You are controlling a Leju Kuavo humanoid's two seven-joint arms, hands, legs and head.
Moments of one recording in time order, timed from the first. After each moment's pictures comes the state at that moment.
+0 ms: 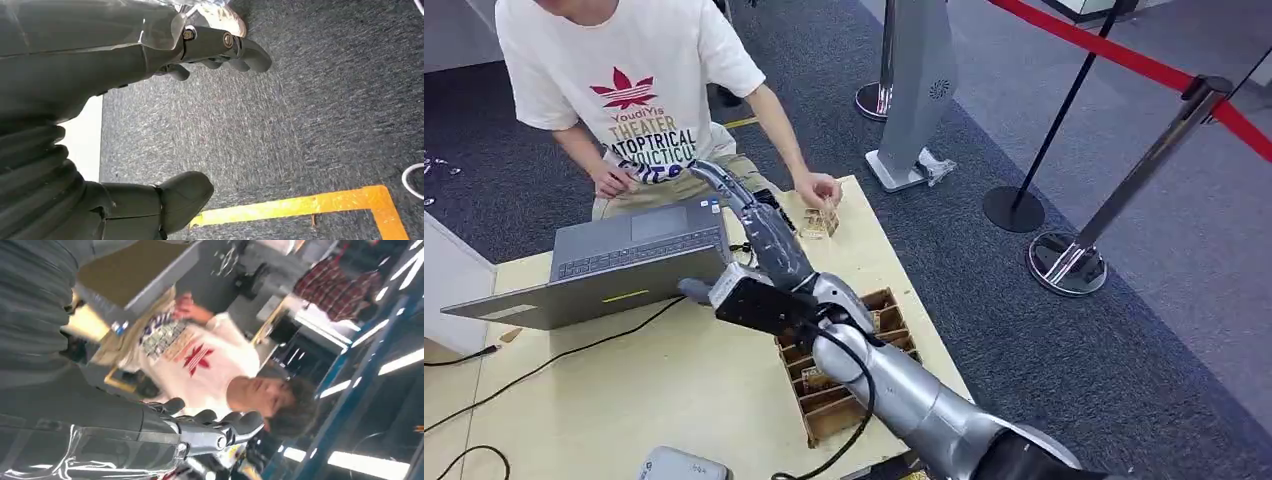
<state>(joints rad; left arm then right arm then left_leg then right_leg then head) -0.12 -0.08 0.86 -0.23 -1.26 0.23 0.15 -0.42 0.06 0.52 -1.42 0.36 -0.19 -0.30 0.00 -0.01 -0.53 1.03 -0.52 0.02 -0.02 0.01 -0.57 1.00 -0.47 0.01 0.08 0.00</state>
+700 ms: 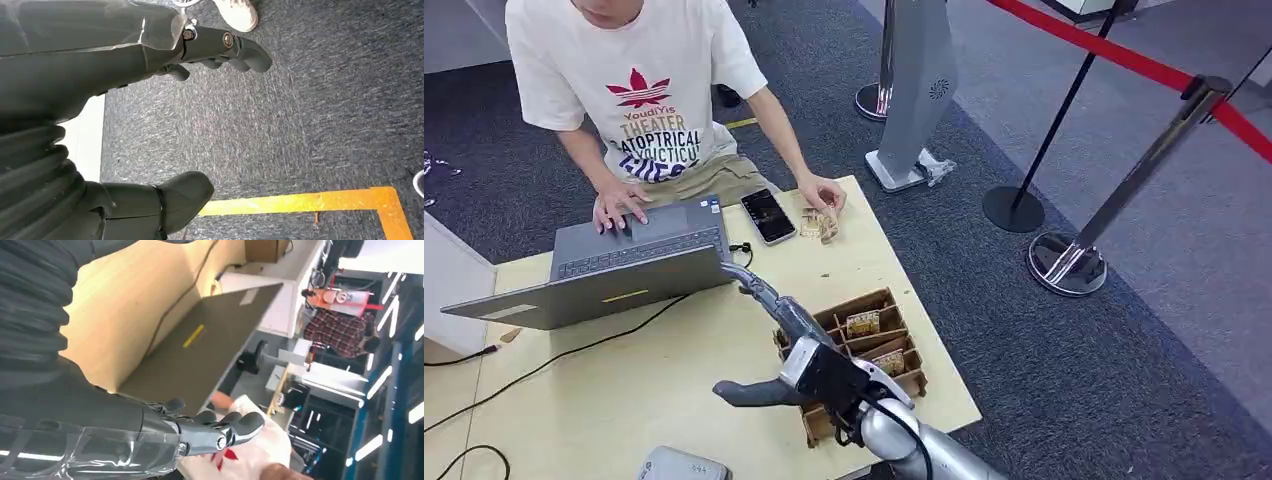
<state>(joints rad) -0.09 -0.07 0.88 -0.23 -1.19 0.24 0.12 -0.09 -0.01 0.54 -1.59 0.13 -0.04 -0.33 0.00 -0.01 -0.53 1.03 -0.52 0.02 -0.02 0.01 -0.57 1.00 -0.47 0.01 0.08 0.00</state>
